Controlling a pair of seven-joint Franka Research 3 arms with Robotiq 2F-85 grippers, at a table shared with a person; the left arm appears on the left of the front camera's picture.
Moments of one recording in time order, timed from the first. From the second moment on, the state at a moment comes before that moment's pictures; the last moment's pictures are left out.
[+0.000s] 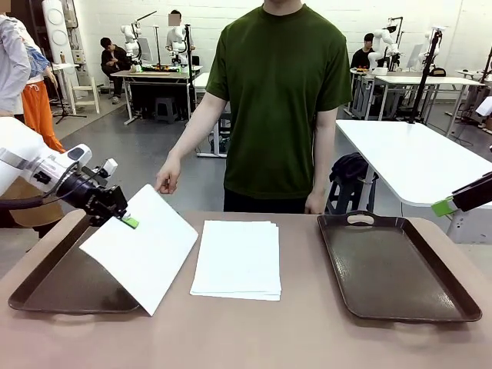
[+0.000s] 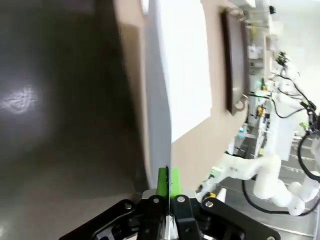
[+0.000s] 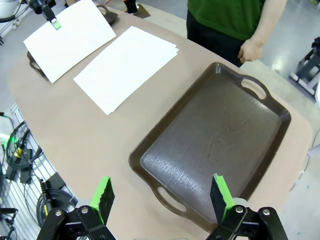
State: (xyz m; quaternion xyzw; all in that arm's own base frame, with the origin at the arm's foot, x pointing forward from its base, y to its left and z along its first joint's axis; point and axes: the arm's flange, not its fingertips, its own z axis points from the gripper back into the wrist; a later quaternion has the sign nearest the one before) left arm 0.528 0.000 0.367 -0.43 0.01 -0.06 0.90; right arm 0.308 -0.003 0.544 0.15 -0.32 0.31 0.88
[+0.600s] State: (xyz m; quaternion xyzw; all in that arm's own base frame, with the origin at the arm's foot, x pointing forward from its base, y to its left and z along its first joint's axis) left arm 0.550 0.048 0.350 -0.28 -0.01 0.00 0.96; right arm 0.308 -0.003 0.544 0.15 -0.32 0.31 0.88
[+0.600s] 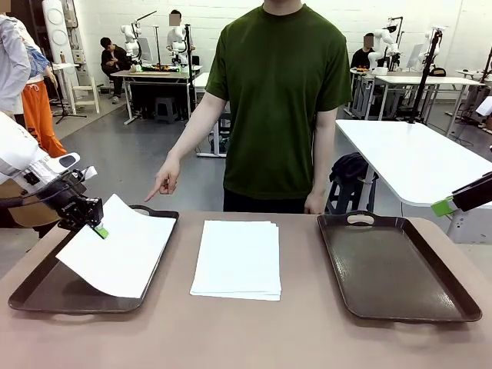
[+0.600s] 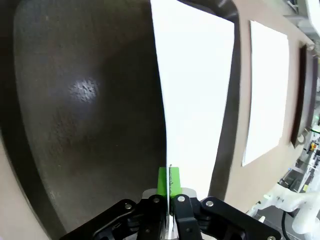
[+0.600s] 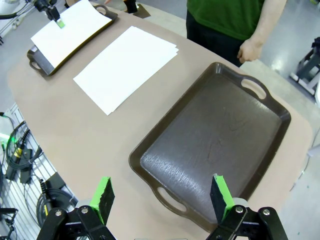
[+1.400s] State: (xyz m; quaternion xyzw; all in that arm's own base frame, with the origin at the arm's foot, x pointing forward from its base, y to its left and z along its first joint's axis) left arm 0.559 0.045 0.349 -0.23 0.00 0.01 0.97; right arm 0.308 -0.003 0.544 0.15 -0.32 0.31 0.88
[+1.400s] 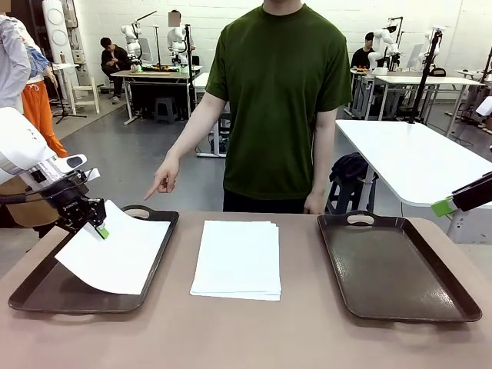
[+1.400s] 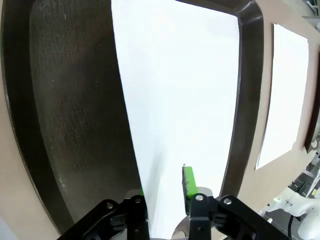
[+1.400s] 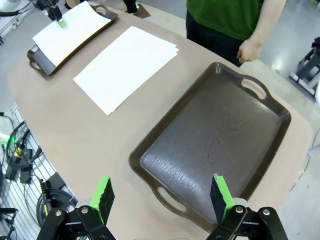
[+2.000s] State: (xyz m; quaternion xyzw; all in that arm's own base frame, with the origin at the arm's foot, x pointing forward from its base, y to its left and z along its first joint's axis) left arm 0.556 0.056 0.363 -0.20 0.00 0.02 0.98; right arm 0.308 -0.003 0.544 0.15 -0.32 0.31 0.88
